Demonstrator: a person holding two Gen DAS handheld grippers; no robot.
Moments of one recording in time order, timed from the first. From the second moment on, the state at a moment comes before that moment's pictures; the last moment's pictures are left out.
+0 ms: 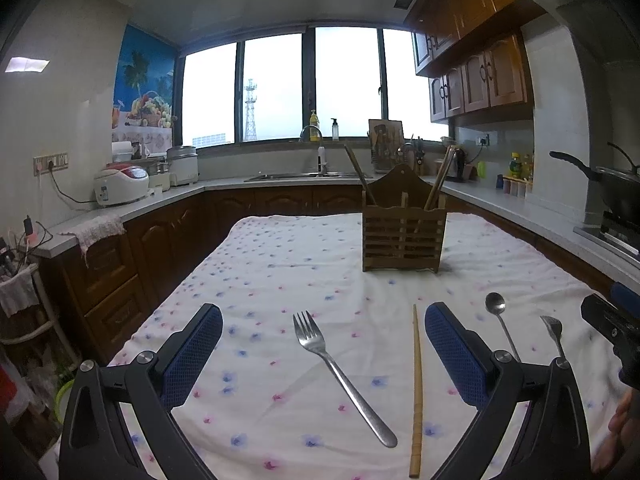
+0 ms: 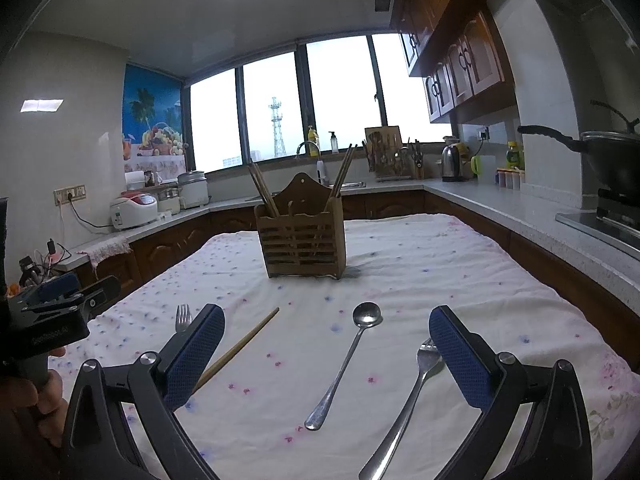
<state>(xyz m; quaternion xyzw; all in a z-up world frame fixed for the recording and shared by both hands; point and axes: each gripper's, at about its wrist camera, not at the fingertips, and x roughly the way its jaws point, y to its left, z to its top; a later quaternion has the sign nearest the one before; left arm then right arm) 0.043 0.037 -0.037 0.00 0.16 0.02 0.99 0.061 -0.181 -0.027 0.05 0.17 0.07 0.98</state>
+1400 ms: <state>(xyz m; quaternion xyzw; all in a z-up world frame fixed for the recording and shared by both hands) 0.042 0.034 -0.040 -0.01 0.16 0.03 0.99 0.062 -0.179 -0.029 0.05 0.17 0.07 0.98</state>
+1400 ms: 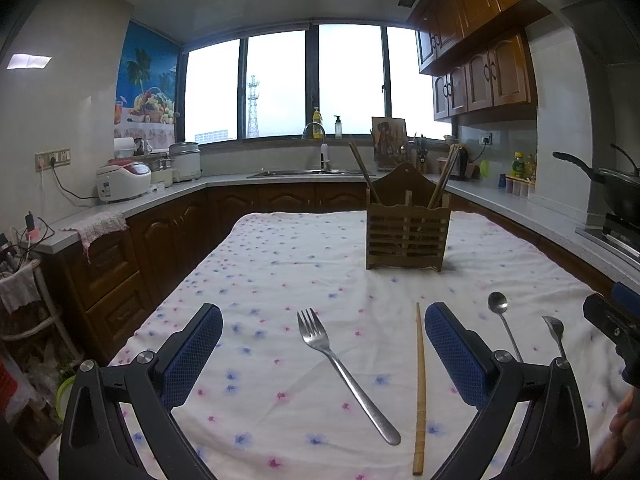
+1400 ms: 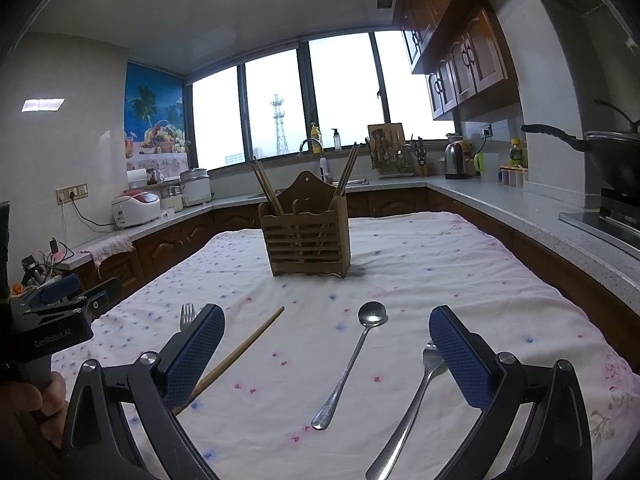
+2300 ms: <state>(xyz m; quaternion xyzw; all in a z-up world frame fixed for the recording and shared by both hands) 0.042 0.034 -0.041 -0.02 0.17 0.03 0.98 0.062 -0.177 -0.028 0.05 0.17 0.07 0.98</state>
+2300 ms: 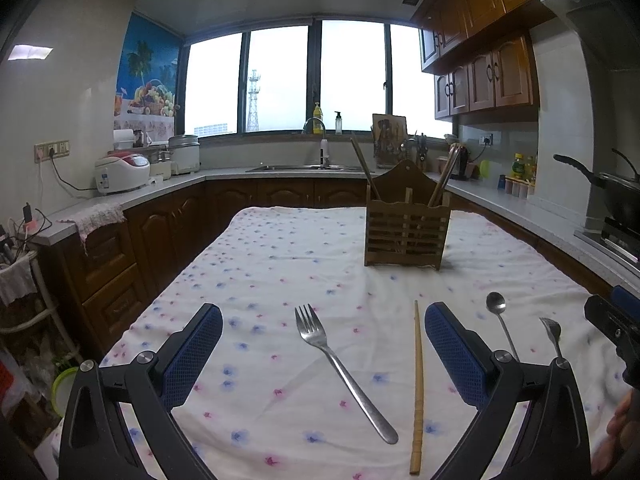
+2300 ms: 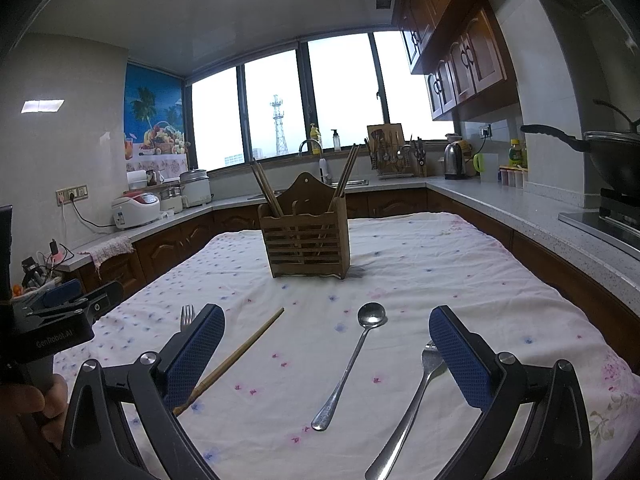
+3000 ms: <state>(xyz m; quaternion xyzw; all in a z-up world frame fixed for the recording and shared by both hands) 0.043 0.032 -0.039 -0.02 0.17 0.02 0.98 0.062 -0.176 -0.028 0.05 0.17 0.07 0.98</state>
